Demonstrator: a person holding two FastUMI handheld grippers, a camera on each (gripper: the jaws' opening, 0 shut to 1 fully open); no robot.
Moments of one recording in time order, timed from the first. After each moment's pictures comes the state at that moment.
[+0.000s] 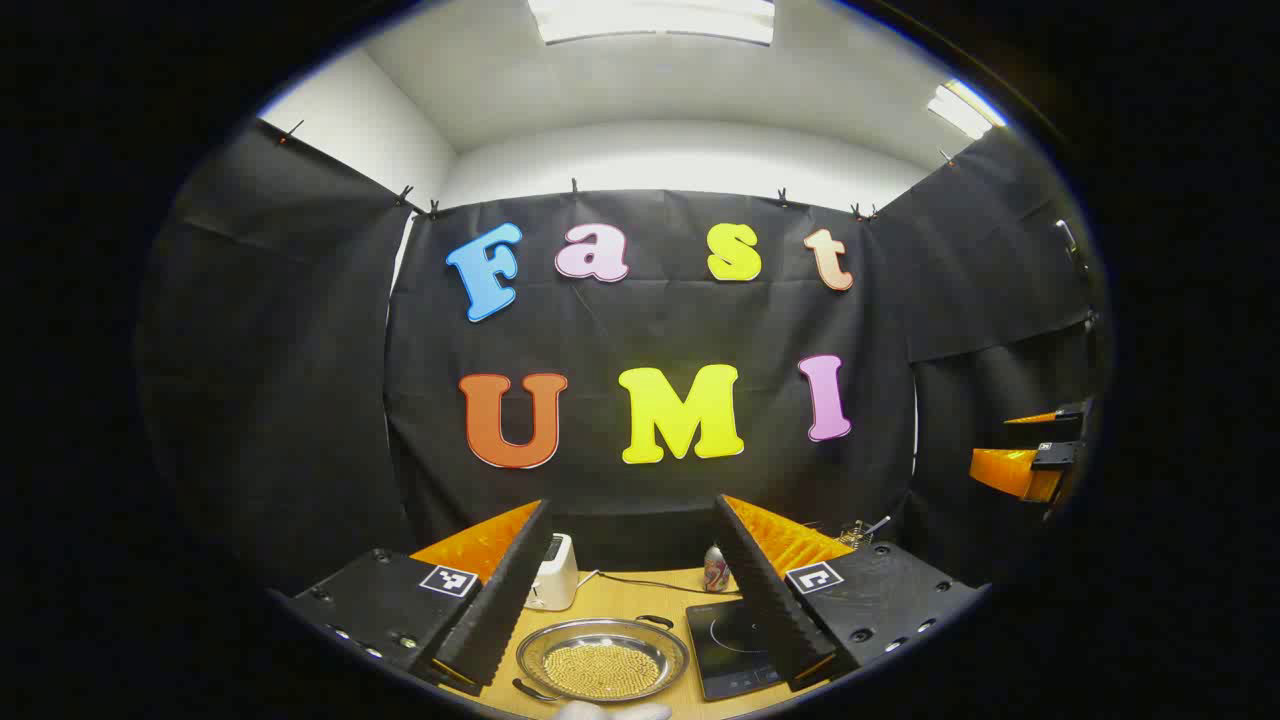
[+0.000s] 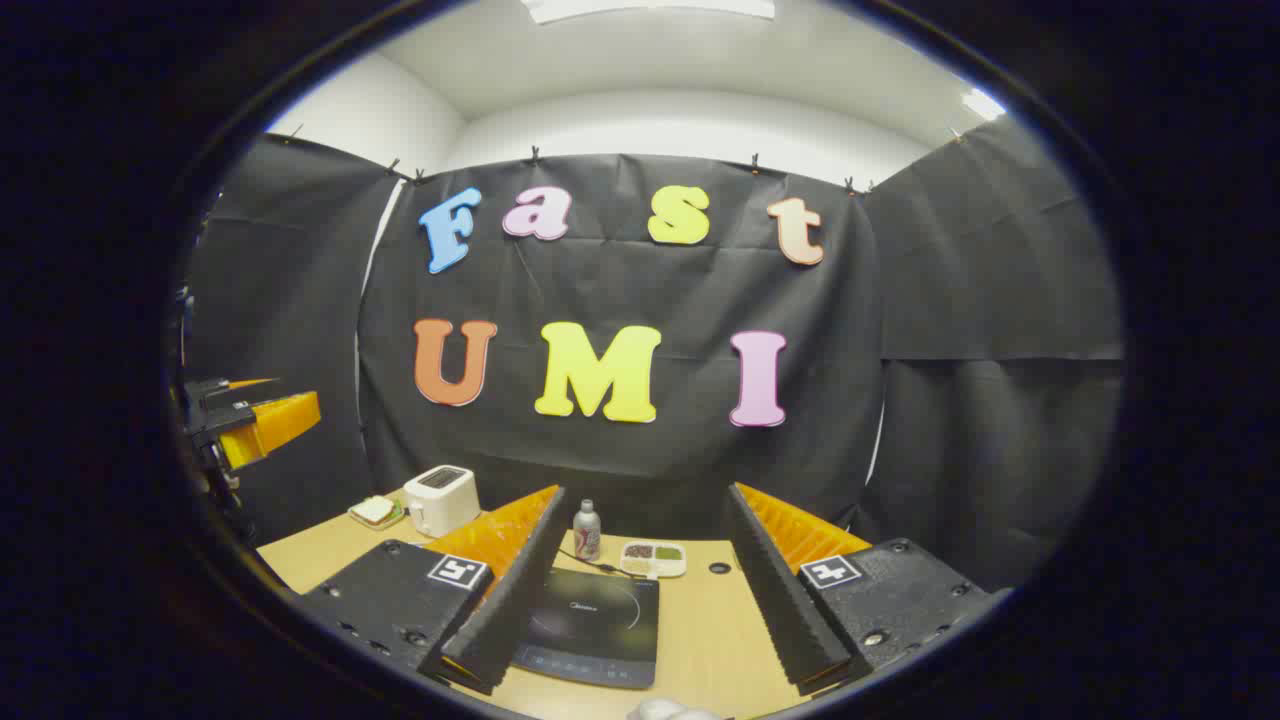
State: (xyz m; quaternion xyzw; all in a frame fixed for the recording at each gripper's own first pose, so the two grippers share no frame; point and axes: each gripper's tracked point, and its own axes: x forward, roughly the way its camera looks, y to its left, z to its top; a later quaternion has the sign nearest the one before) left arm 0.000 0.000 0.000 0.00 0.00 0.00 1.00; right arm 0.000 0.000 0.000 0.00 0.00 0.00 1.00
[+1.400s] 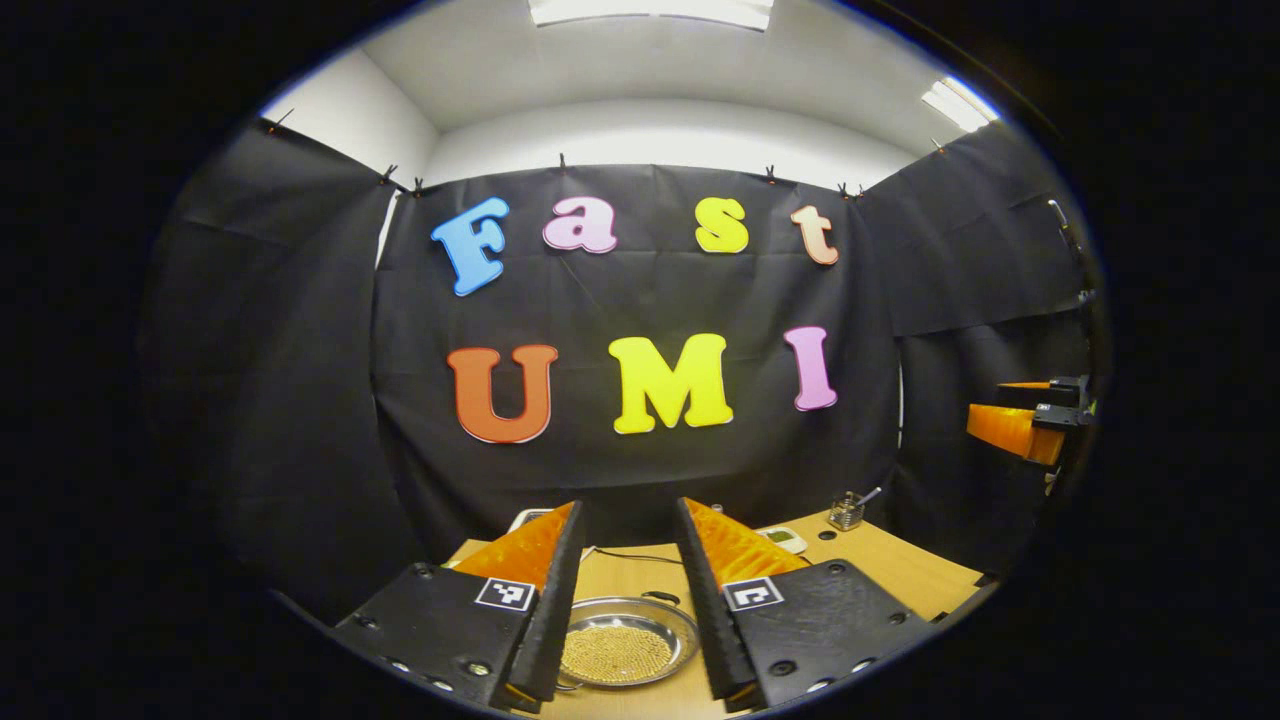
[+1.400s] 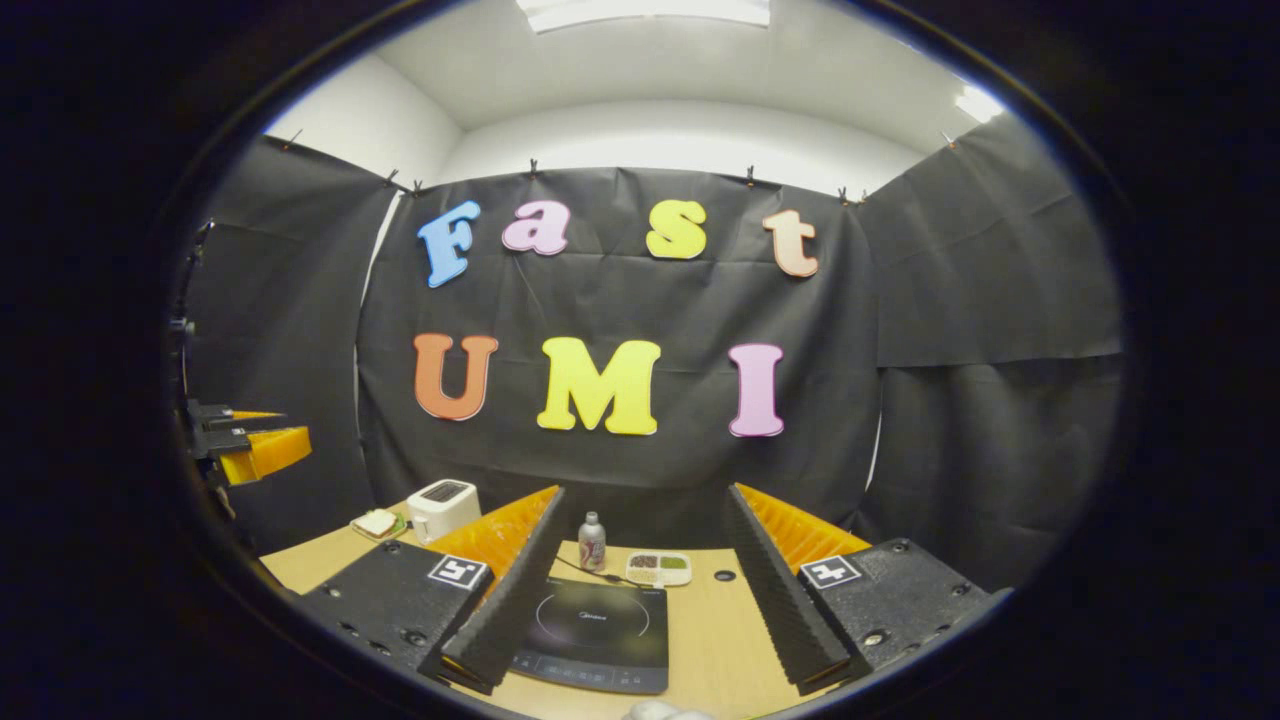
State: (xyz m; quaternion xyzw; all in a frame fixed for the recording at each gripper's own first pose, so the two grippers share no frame) left arm -0.007 0.005 -0.035 -0.01 0.05 -0.05 1.00; right arm -0.003 0.011 0.003 0.01 -0.02 -0.01 1.00
